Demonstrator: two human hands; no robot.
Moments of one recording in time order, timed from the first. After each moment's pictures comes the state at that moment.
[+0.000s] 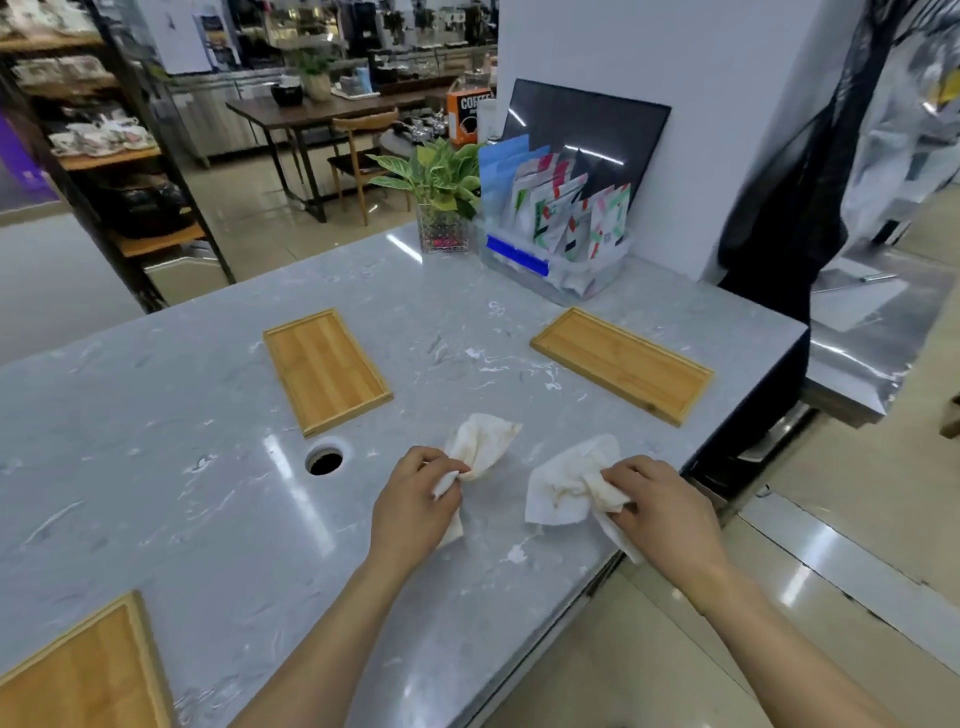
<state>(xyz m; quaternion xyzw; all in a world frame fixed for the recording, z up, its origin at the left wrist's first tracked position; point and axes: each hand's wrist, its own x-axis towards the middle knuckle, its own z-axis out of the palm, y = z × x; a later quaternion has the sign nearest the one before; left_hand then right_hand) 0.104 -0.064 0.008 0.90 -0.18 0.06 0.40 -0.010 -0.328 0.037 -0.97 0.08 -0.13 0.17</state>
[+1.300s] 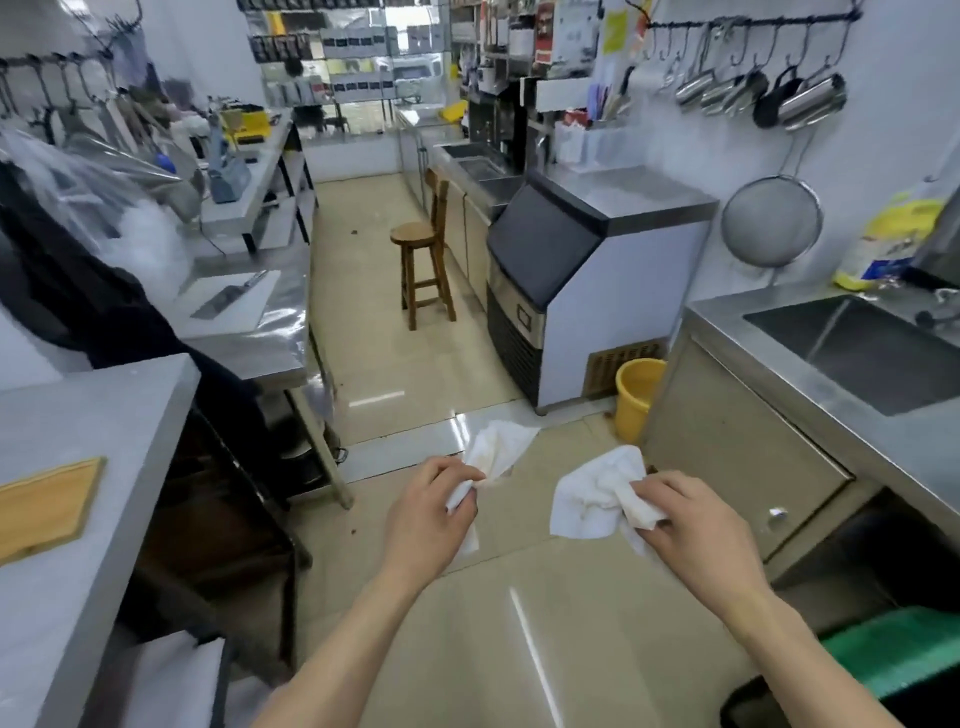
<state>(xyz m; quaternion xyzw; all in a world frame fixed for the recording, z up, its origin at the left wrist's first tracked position) -0.290 -0.430 0.046 0.62 -0.67 -0.14 0.39 -0.581 -0.427 0.058 -0.73 0.63 -0.24 0.09</state>
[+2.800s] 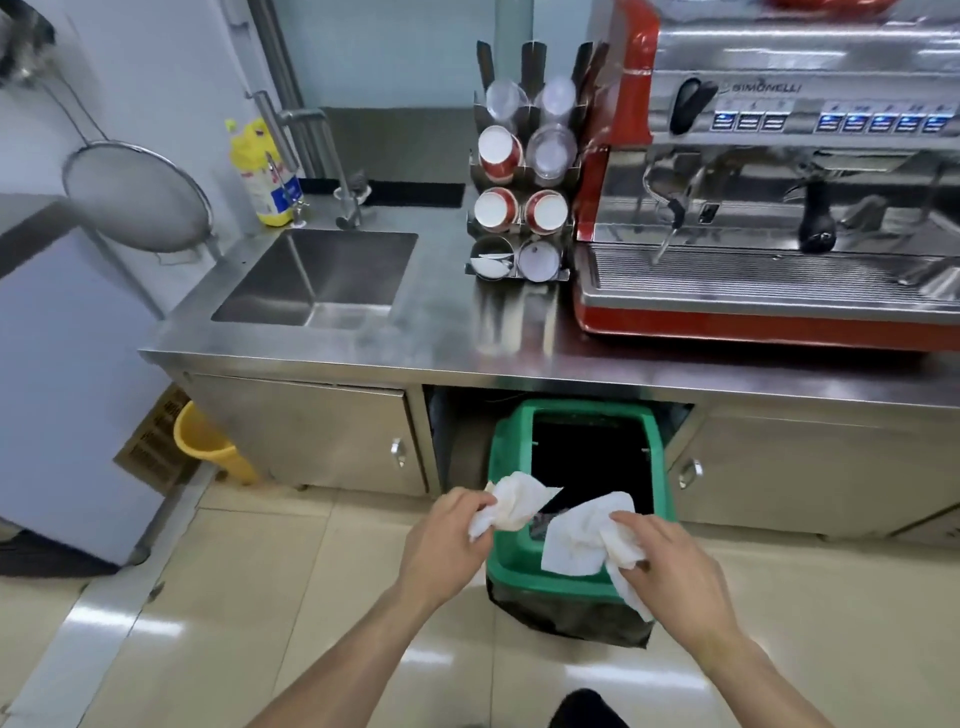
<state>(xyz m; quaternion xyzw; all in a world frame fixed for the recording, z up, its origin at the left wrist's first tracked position) -0.742 -0.524 -0.059 0.15 -0.94 -0.30 0.04 -0.830 -0.263 -0.043 -0.22 0.96 -0.14 0.08</state>
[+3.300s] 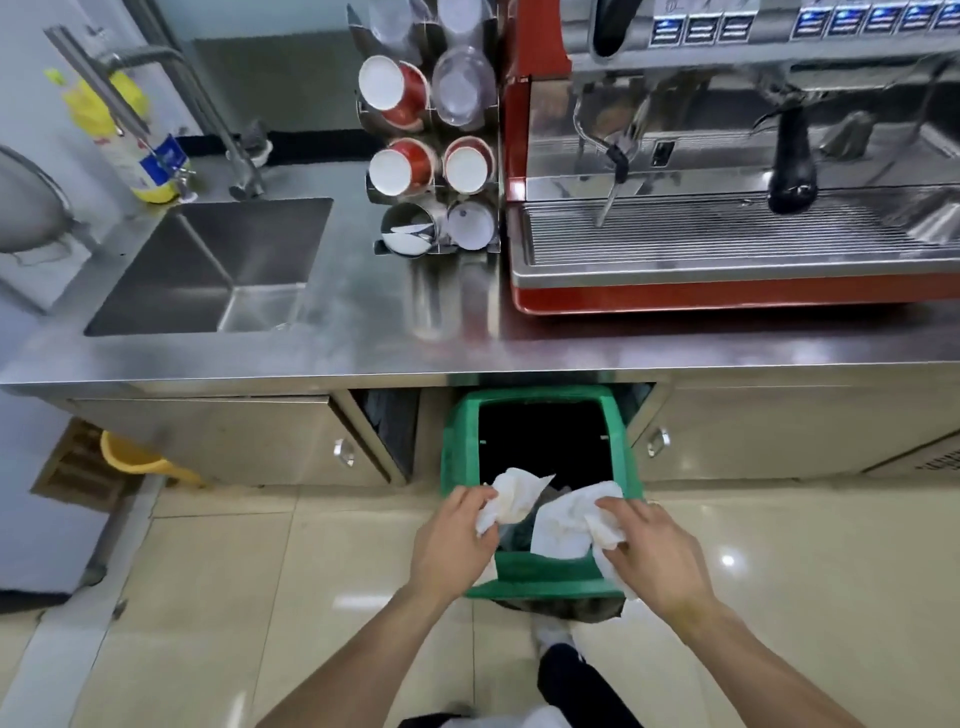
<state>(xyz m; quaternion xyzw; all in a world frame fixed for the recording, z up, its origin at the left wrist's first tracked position) -0.860 -0.472 -0.115 0.16 -0.93 -0.32 -0.06 -0.933 -0.232 -0.098 -0.19 0.97 -0.10 0.13</state>
